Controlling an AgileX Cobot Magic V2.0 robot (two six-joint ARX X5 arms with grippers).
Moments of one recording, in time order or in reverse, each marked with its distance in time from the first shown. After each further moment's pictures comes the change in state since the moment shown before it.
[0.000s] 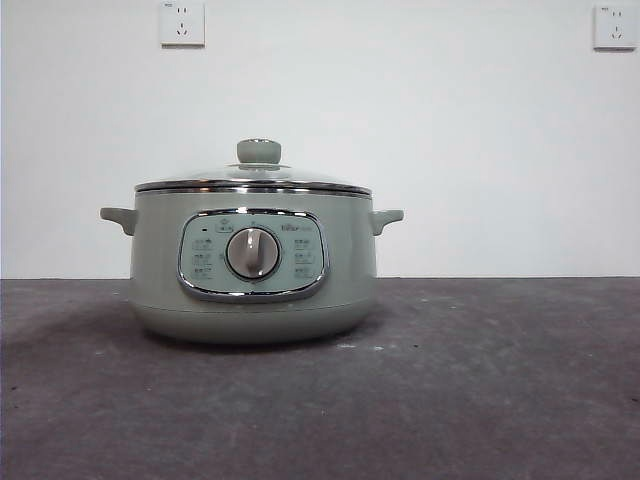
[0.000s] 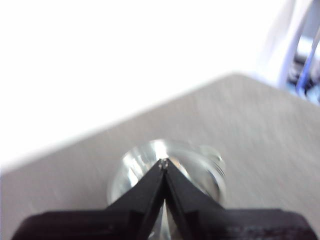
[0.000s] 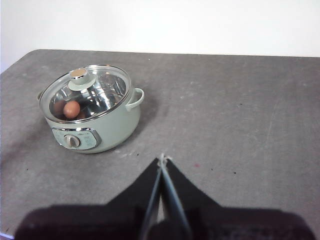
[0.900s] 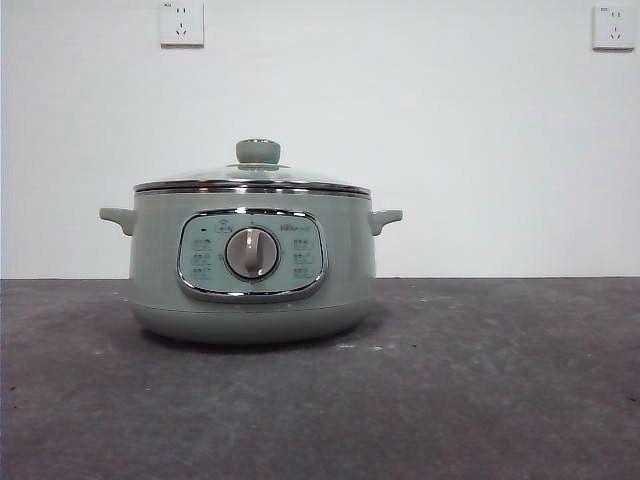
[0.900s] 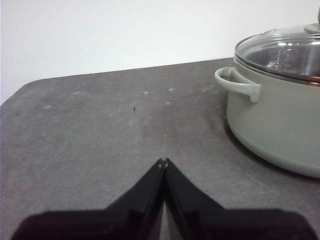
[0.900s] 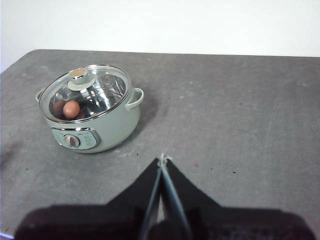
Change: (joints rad) left arm 0.248 -0.859 -1.382 0.623 -0.283 -0.056; right arm 0.000 0.001 0.000 0.000 0.000 0.000
